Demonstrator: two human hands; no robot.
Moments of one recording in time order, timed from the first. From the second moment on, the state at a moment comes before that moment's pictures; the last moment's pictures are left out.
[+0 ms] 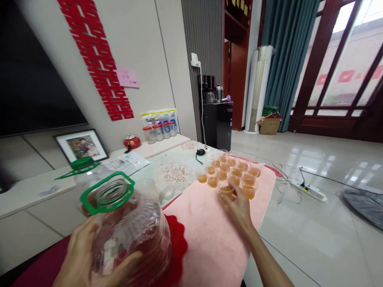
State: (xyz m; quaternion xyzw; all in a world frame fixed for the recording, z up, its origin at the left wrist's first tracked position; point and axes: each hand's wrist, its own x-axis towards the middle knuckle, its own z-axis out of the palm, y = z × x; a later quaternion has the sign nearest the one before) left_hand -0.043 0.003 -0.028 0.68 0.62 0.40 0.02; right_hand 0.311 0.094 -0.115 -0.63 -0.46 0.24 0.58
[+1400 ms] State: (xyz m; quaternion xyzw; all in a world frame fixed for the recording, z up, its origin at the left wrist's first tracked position) left_hand -0.018 -0.001 -0.021 0.64 0.61 0.44 0.14; right_hand 0.182 0.098 0.103 -0.20 -0.85 -0.08 0.49
